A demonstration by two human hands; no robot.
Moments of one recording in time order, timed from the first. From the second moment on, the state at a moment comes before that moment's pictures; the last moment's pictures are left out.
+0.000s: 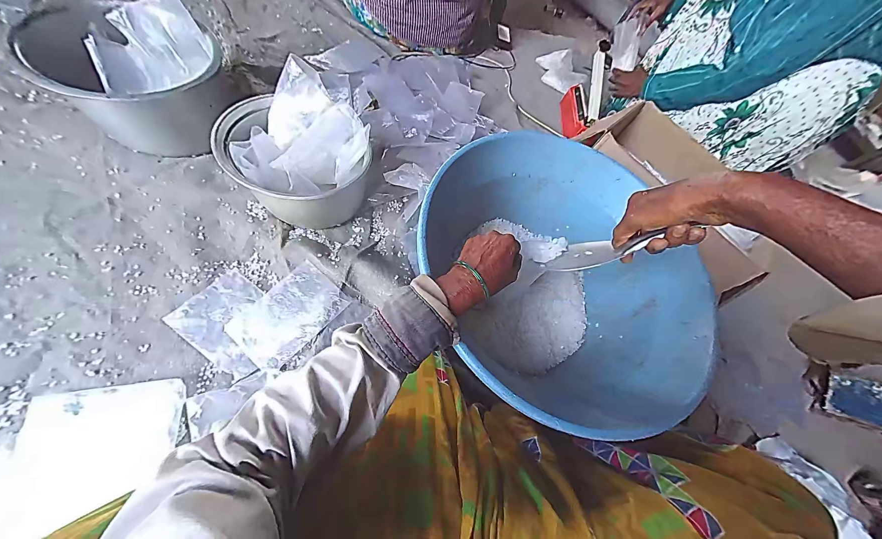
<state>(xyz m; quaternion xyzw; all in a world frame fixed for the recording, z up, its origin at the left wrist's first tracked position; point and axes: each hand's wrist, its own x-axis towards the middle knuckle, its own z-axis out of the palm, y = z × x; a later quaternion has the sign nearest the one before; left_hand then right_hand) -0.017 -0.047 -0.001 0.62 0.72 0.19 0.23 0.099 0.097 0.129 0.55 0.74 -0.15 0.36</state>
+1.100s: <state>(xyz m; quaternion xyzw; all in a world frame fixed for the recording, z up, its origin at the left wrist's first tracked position) -0.015 -0.050 -0.016 0.60 0.74 0.26 0.17 0.215 0.095 -0.028 0.28 0.87 -0.30 0.27</state>
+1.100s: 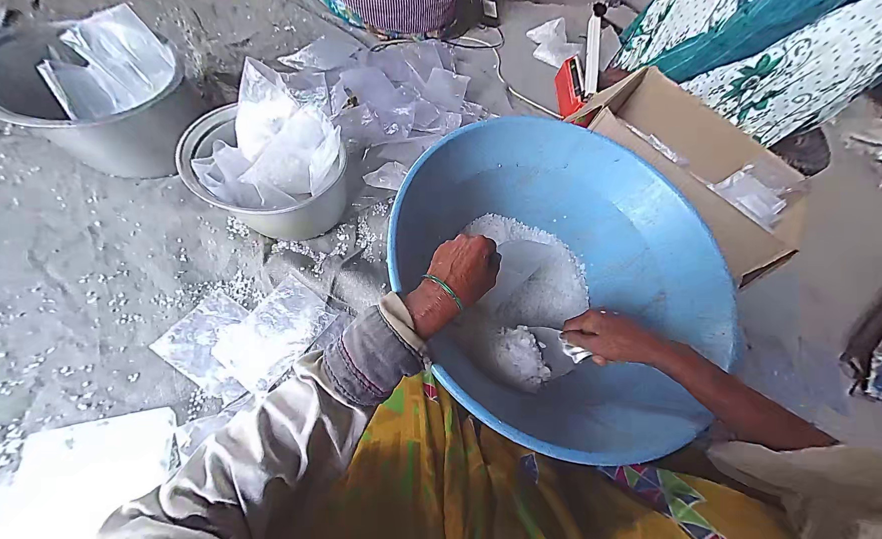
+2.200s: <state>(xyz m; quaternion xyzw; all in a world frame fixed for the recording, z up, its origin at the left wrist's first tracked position) -0.009 -0.050 -0.003 0.62 0.72 0.20 0.25 0.069 0.042 0.099 0.39 0.84 0.10 0.37</state>
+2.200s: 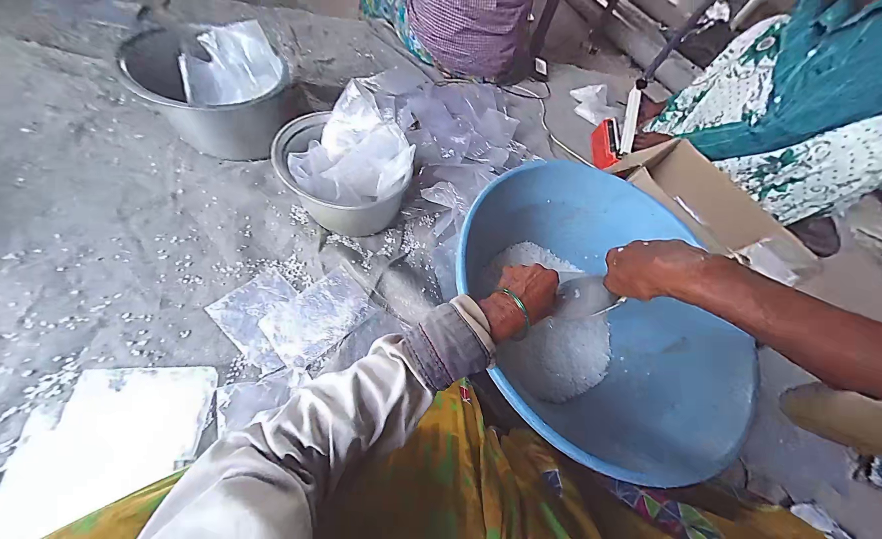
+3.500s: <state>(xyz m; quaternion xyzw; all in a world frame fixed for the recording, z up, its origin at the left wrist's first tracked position) -0.011 -0.059 0.003 0.52 0.76 0.36 0.14 0.171 0.036 -0.002 0.23 0.95 -0.05 -0.19</state>
